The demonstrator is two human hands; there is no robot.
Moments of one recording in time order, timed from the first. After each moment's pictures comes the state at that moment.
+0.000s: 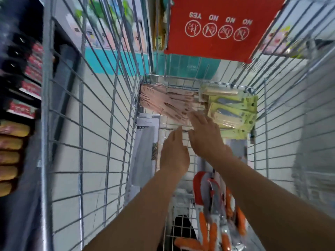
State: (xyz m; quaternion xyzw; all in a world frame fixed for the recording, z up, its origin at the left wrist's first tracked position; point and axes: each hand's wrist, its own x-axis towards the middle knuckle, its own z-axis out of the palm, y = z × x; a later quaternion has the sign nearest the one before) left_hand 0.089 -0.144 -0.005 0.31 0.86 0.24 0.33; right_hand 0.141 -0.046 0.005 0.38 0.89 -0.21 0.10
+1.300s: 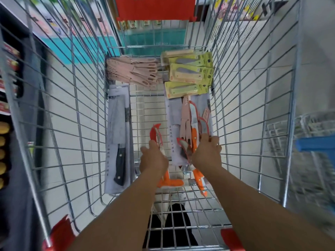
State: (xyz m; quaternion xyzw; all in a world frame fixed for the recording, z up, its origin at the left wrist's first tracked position) left_hand 0.193 -0.240 0.000 0.20 0.89 0.09 0.41; right_hand 0.310 -0.161 0.015 0.64 0.70 -0.29 0.13
